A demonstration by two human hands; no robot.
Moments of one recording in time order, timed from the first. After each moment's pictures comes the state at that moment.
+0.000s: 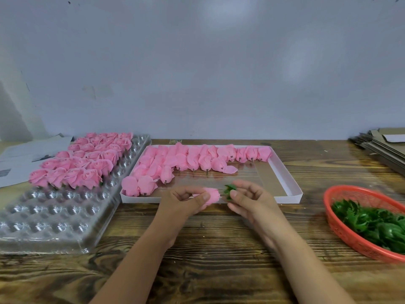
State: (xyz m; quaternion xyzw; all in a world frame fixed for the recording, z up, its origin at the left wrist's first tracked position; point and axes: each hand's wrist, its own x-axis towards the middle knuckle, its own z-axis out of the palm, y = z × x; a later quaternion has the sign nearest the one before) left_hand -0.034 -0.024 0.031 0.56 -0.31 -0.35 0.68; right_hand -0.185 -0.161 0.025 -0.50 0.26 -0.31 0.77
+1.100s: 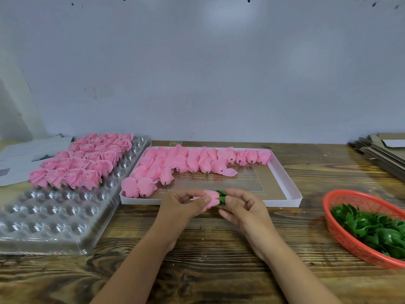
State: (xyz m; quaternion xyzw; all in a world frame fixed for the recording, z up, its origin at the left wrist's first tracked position) left_hand -0.039 -0.027 0.031 0.56 -0.29 -0.36 0.69; right_hand -0.179 -0.142 0.018 -0.52 0.23 -0.31 0.76
